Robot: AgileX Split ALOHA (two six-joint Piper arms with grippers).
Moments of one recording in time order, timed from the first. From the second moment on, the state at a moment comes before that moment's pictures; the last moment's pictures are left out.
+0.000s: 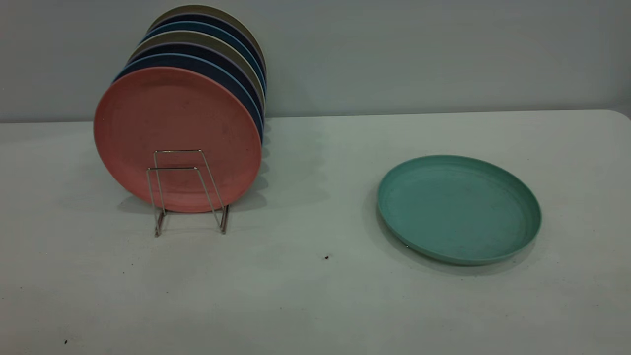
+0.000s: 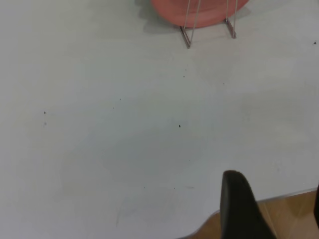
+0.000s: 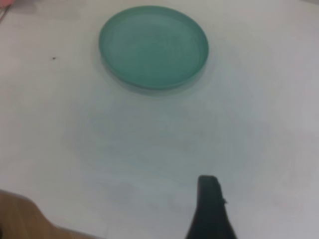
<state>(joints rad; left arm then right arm) -0.05 -0.02 -0.49 -0.09 1.14 0.12 0.09 -0.02 -0.48 0.10 1.14 -0.20</state>
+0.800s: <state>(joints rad) -0.05 0.33 -0.53 -0.36 0.80 0.21 0.09 0.29 -0.50 0.32 0.73 -0.30</state>
